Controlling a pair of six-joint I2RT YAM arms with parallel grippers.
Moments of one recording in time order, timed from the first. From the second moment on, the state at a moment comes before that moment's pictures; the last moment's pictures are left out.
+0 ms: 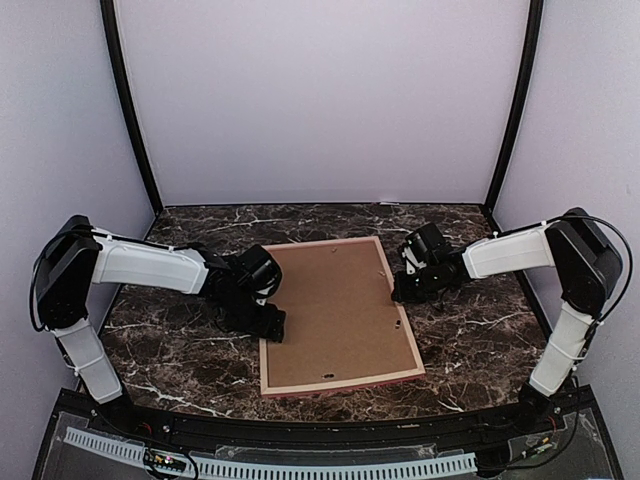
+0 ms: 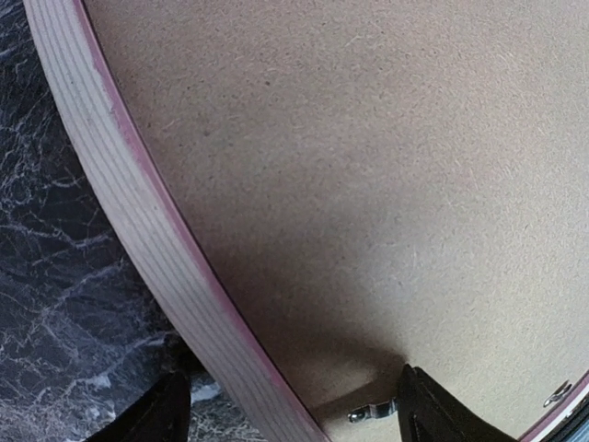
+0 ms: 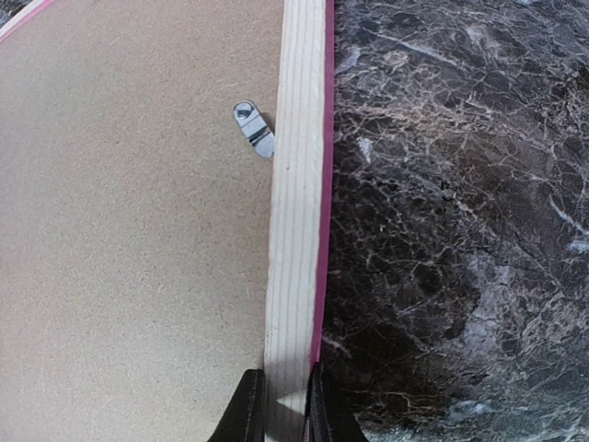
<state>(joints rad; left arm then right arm) -0.81 1.74 1.04 -0.57 0.00 -0.53 0.58 1.76 0.95 -0.21 -0.07 0.45</state>
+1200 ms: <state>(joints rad) -0.83 1.70 0.98 -0.57 0.08 -0.52 0.58 1.76 0.94 -0.19 -0.07 0.45</state>
